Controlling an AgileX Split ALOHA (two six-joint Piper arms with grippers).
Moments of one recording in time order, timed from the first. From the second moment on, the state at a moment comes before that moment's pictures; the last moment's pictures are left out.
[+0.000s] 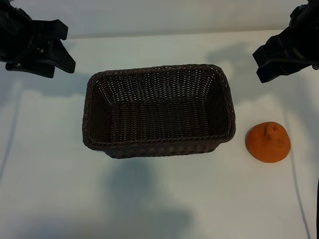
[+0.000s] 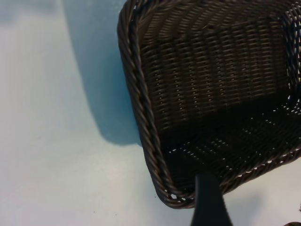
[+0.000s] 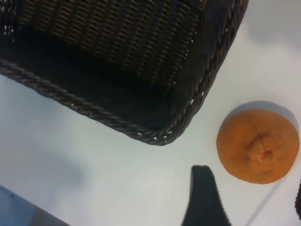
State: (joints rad) left arm -0.07 1.59 -1.41 -0.44 1.18 0.10; right arm 0.18 1.48 -1.40 0.23 1.21 -0.12
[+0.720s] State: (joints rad) left arm -0.07 1.59 -1.31 -0.48 1.18 0.18; right arm 0.18 1.48 -1.40 0.23 1.21 -0.12
